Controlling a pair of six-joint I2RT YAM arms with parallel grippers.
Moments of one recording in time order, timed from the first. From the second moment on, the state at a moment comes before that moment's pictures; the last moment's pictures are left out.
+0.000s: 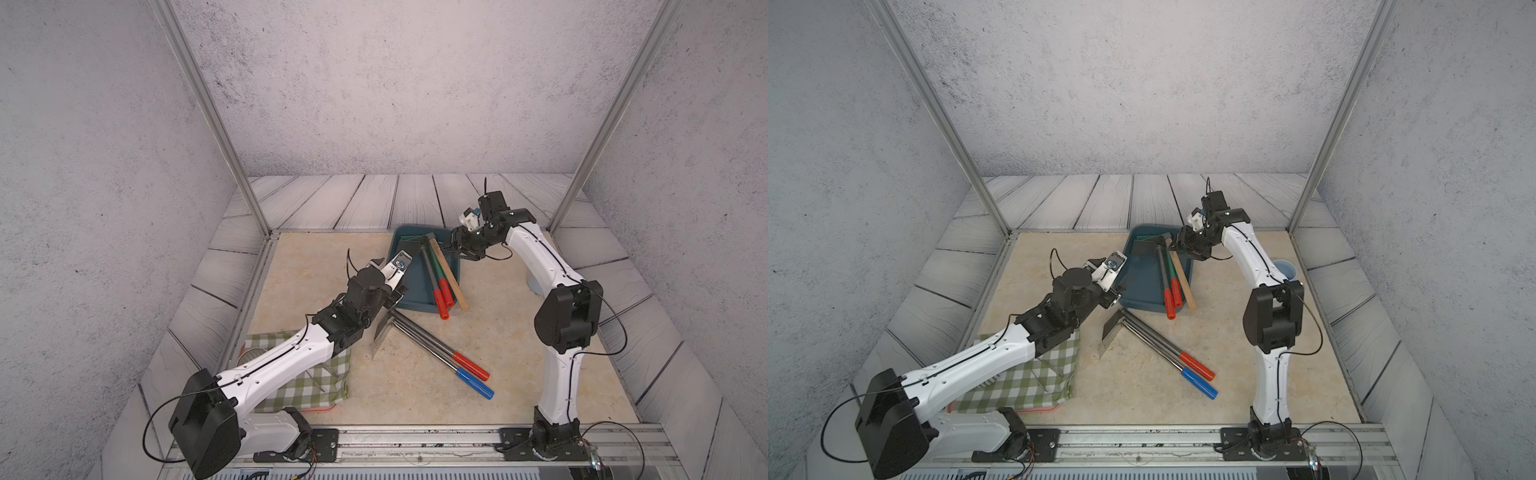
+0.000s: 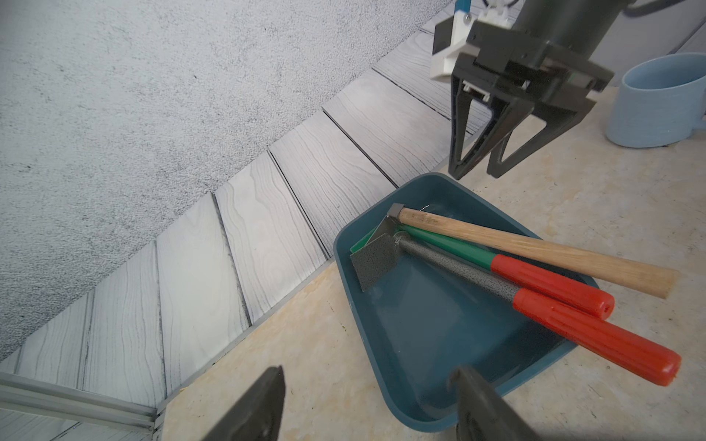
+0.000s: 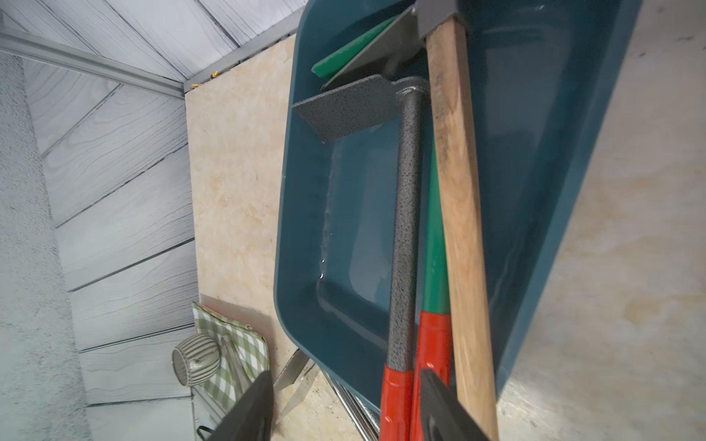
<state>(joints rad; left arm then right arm) -0.77 1.26 0.94 0.04 -0.34 0.34 0.26 2.03 2.03 -1.04 -0.53 0.40</state>
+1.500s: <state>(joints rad) -0.63 1.26 1.18 -0.60 -0.30 -0.08 0.69 1.37 1.15 -0.91 -0.08 0.18</state>
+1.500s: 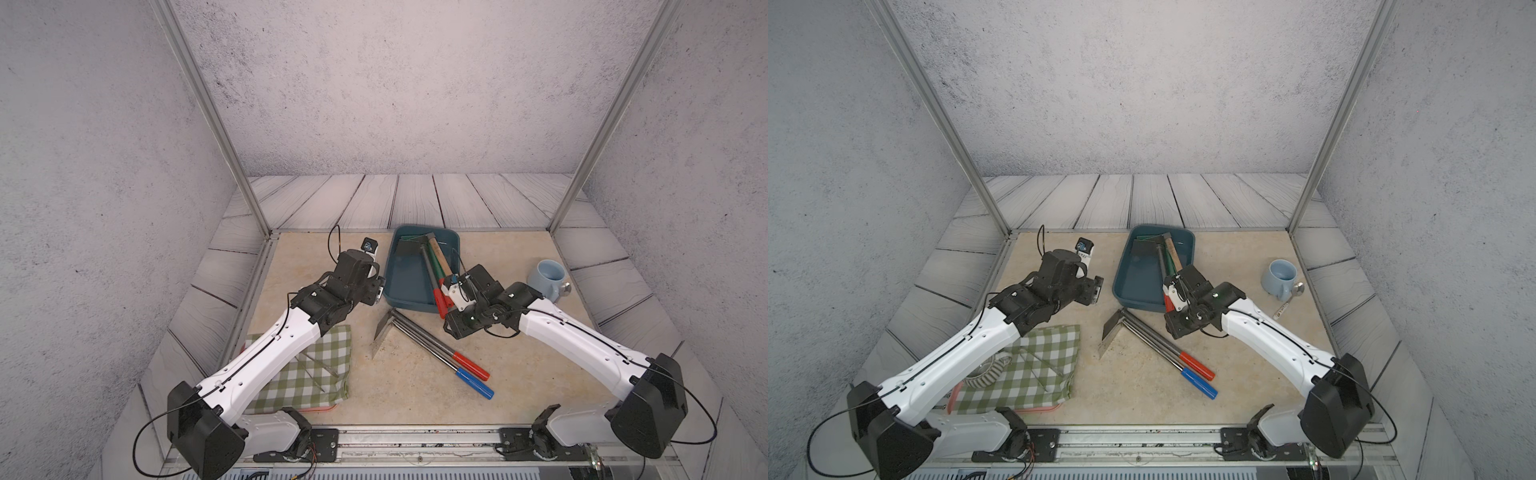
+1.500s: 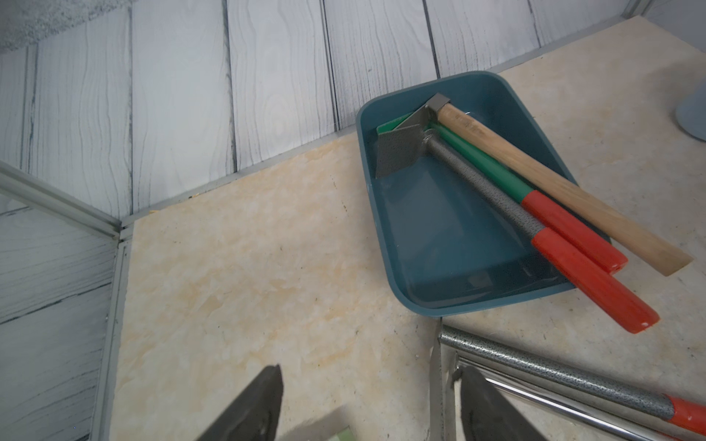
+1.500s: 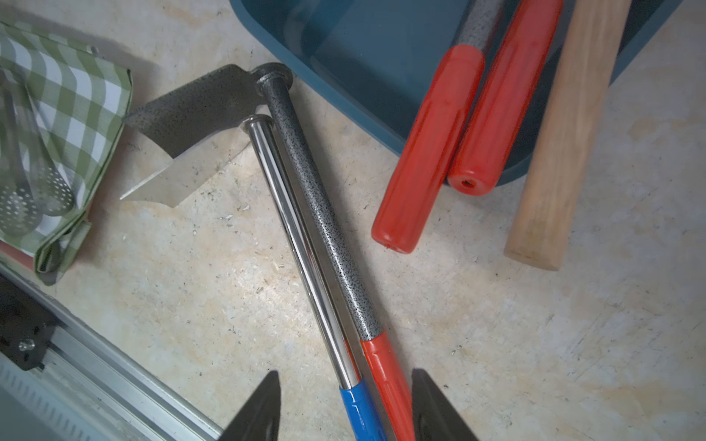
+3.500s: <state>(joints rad) -0.43 1.26 1.18 -0.64 -0.20 -0.16 0.88 1.80 1.10 -0.74 0.02 0.20</state>
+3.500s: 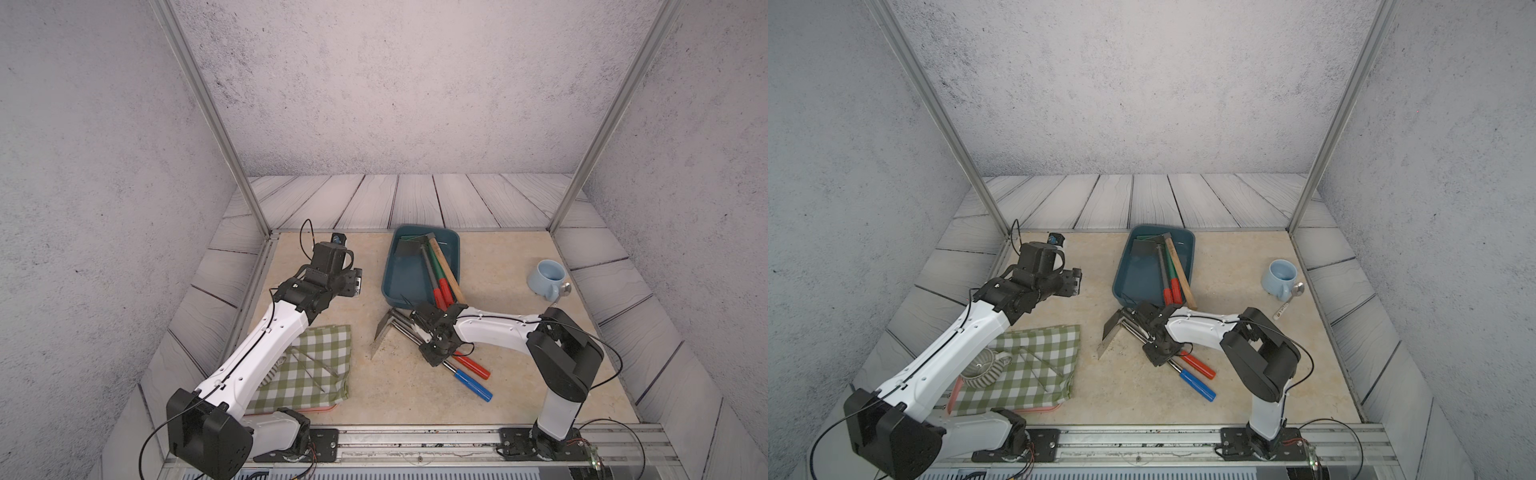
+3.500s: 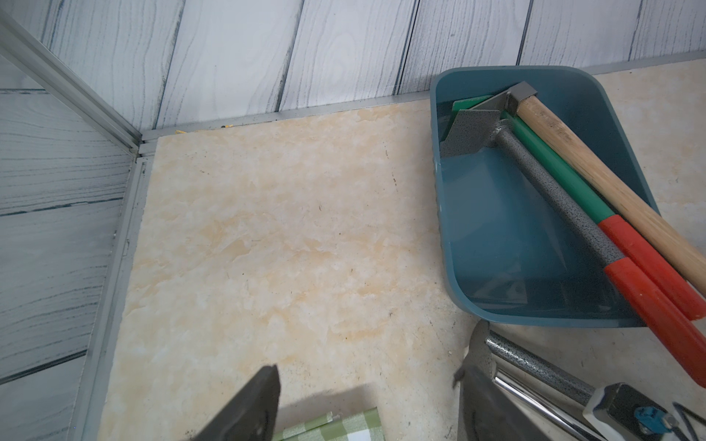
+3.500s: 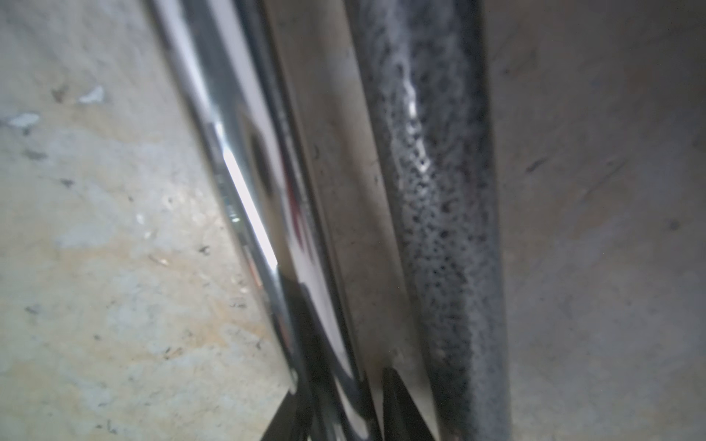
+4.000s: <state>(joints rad) -0.43 1.26 1.18 -0.63 -0.20 -0.16 0.89 1.79 1.10 -0.75 0.04 0.17</state>
